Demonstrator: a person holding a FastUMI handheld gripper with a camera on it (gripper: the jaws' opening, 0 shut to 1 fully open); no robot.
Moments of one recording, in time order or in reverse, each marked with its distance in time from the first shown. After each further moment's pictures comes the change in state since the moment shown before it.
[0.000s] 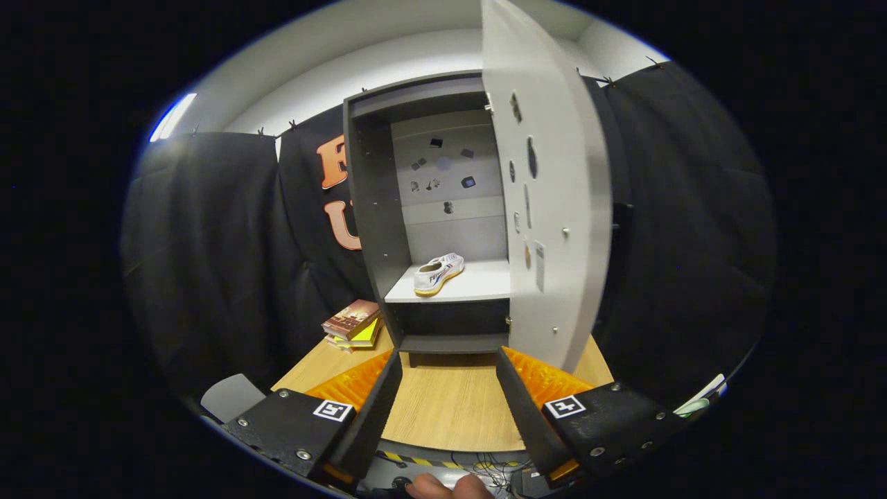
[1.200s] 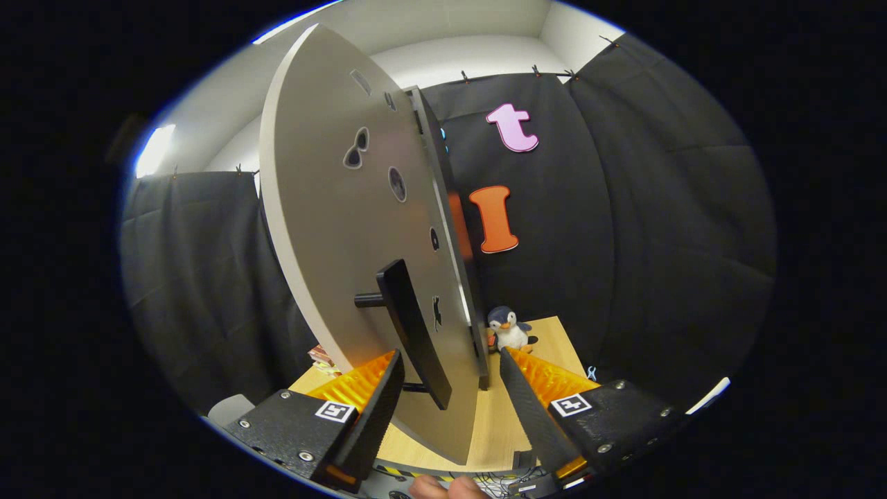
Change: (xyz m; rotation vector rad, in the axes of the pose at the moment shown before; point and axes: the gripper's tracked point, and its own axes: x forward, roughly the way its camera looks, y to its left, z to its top) arm 0.044 -0.093 0.023 0.084 -0.082 0.021
